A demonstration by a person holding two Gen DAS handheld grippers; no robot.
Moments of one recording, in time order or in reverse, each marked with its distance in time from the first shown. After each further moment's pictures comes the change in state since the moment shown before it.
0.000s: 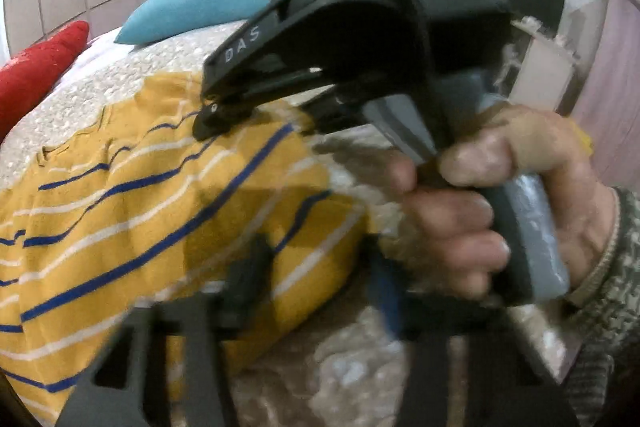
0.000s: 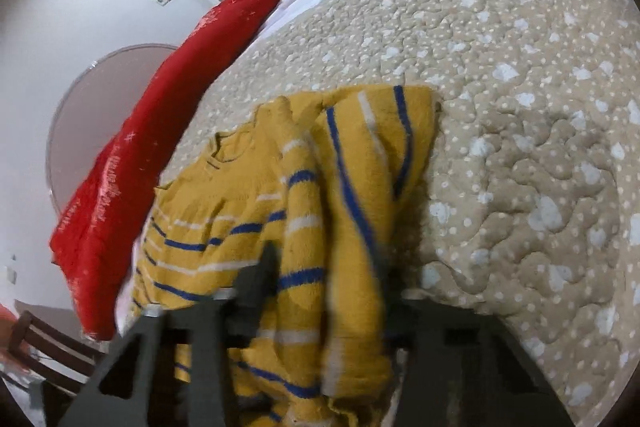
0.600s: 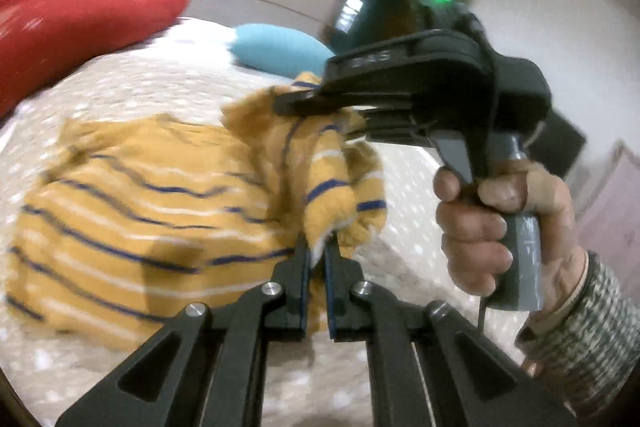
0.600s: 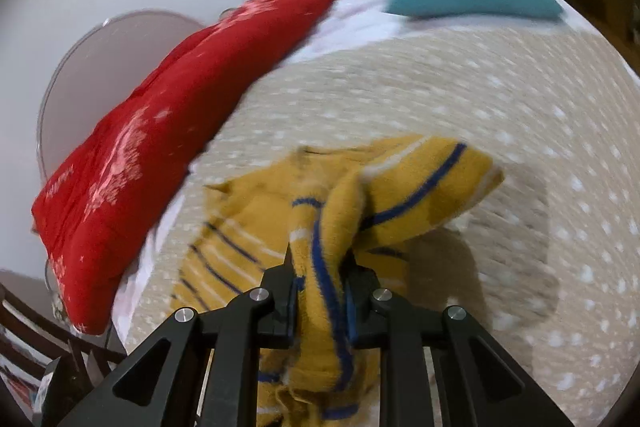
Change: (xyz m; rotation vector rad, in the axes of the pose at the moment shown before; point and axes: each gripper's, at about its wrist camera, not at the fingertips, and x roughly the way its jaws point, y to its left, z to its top) left arm -0.145 0.142 -0.048 -0.465 -0.255 -0.059; right arm 0.001 0.180 0.020 -0.221 -0.002 -0.114
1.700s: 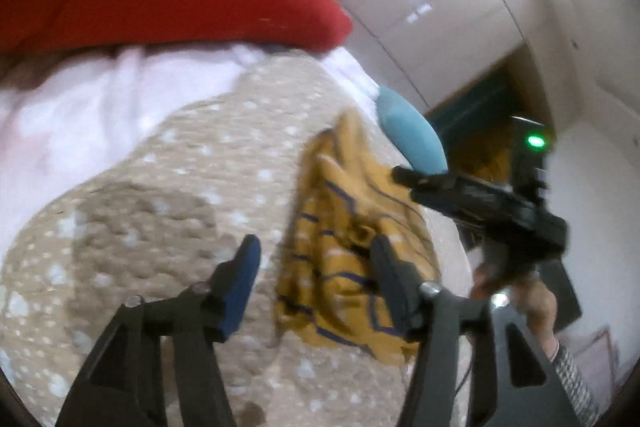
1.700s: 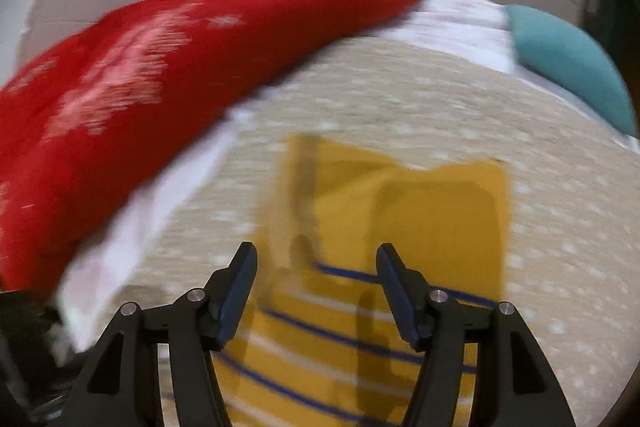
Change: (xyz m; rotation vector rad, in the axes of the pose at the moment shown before) left arm -0.112 0.208 -0.009 -0.484 -0.157 0.091; right arm 0.141 0.171 -0.001 -0.295 0.095 -0.209
